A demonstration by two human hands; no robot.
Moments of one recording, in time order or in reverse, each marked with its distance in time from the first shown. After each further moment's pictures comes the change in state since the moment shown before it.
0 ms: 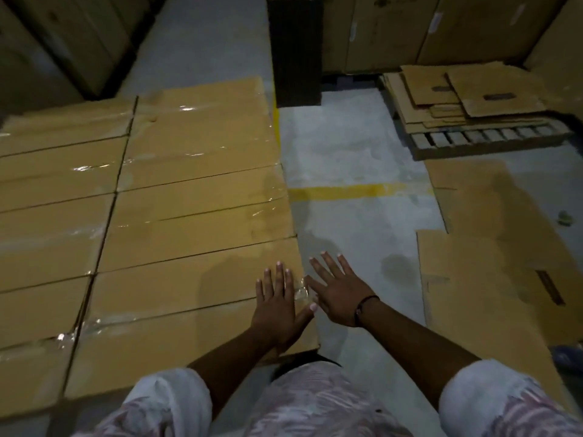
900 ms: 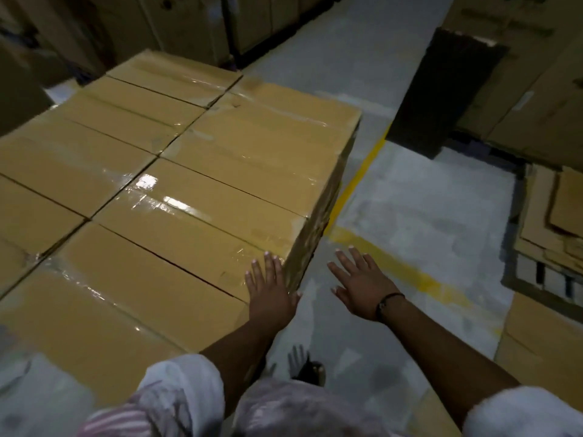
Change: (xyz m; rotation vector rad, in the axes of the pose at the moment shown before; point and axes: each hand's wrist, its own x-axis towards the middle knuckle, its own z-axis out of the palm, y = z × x) left_hand 0.241 0.071 -0.066 -0.253 0.207 -0.736; right_hand 0.189 0.282 -0.094 -0.116 -0.104 -0.327
